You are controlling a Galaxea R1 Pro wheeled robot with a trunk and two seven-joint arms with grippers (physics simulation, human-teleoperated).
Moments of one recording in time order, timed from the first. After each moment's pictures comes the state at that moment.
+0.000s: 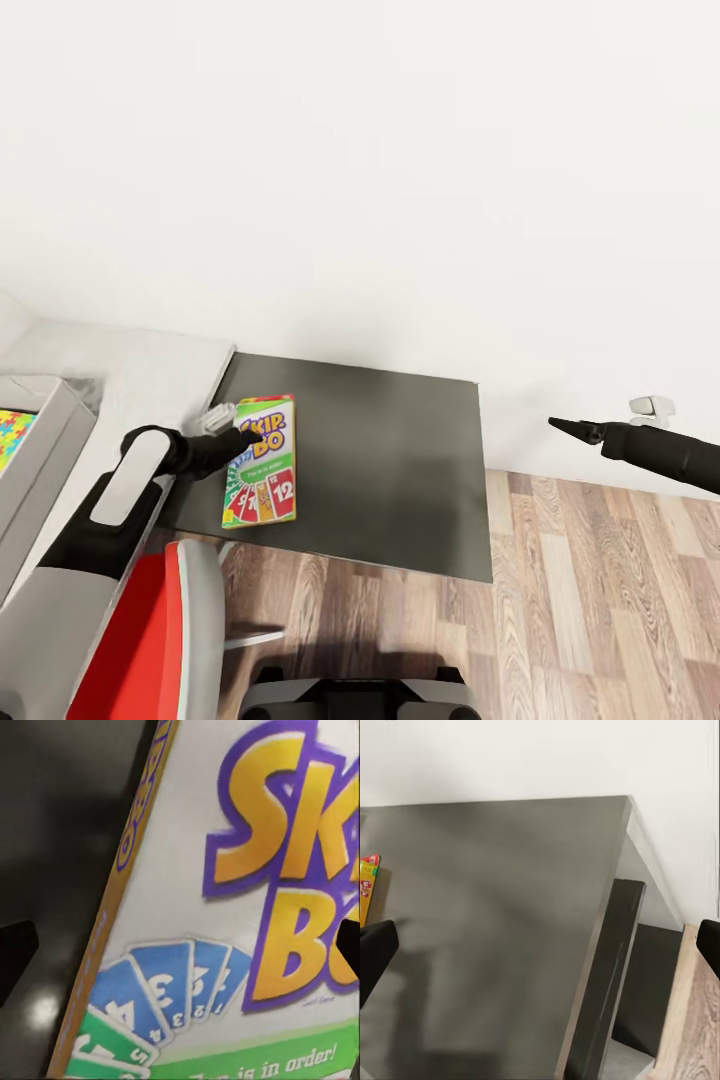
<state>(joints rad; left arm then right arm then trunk) -0.76 0.22 -0.13 -1.26 1.29 0.86 0.70 -0.53 -0.47 -0.34 -1.62 -0.46 1.02 0.71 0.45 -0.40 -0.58</state>
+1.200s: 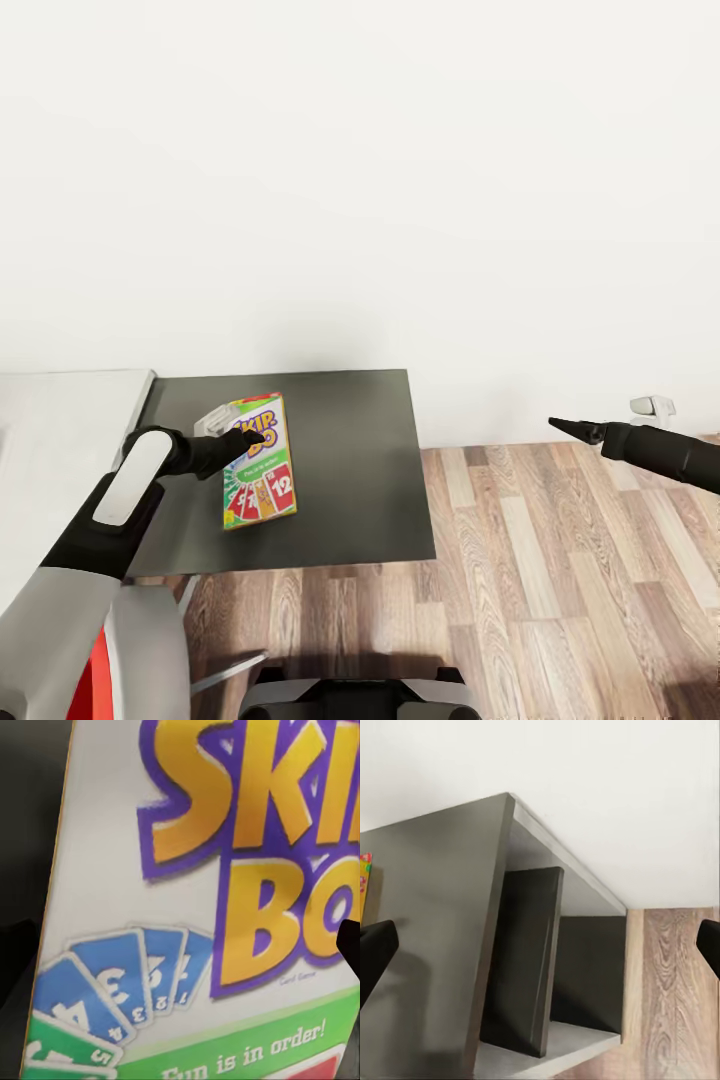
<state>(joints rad) -0.76 0.21 -0.14 -1.26 1.28 0.86 0.69 -0.53 -0.47 -0.34 -1.62 -0.46 1.03 0.71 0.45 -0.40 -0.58</state>
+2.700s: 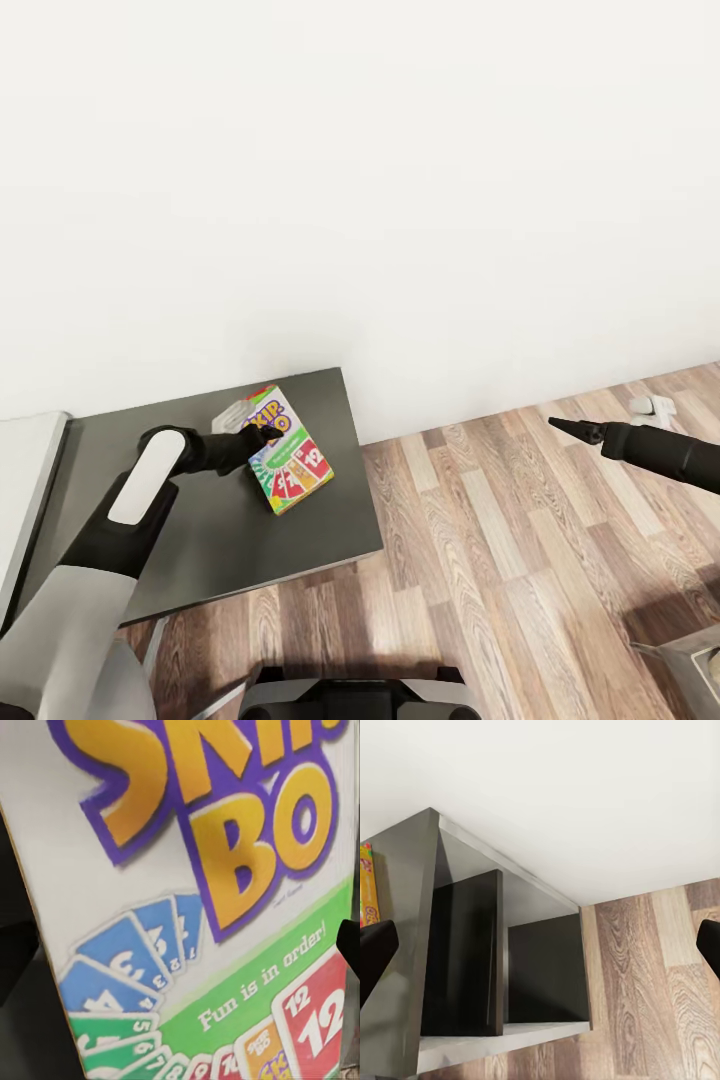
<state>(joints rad) -0.76 0.16 -0.14 -1.26 1.29 0.86 0.62 -0.53 -0.47 -0.34 -1.62 -0.46 1.02 0.71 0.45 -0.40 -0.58</state>
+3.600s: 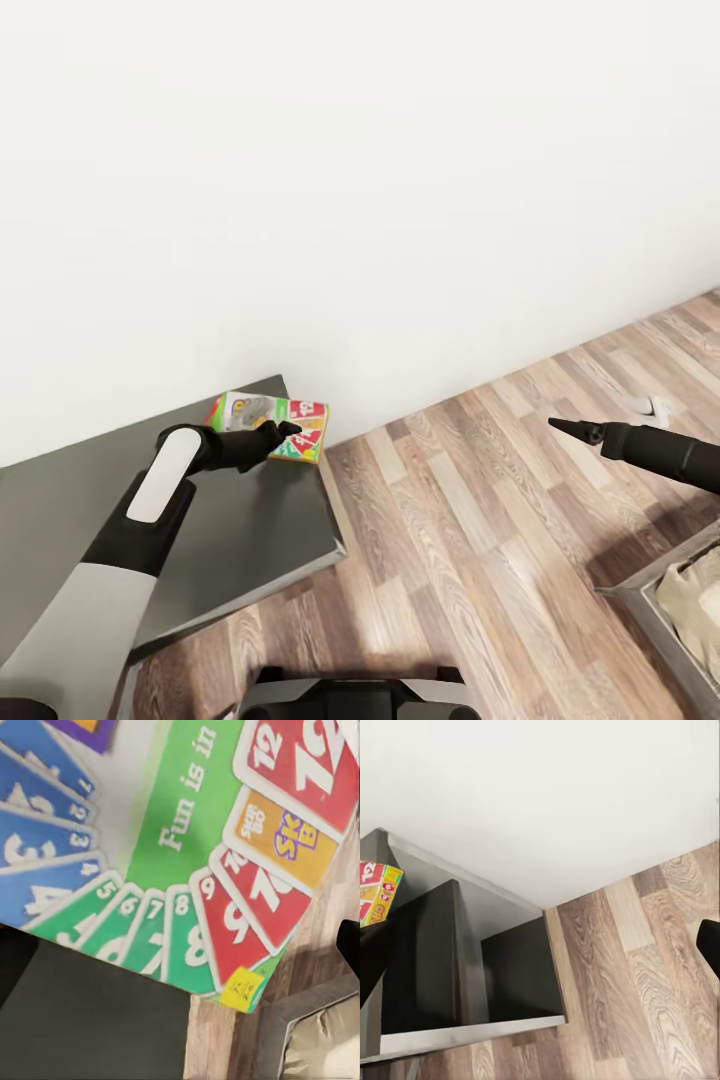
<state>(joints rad) -0.77 0.10 -0.14 -1.26 1.29 0.86 0.60 -0.53 -0.47 -0.34 -1.61 -0.46 1.02 0.71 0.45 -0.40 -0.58</state>
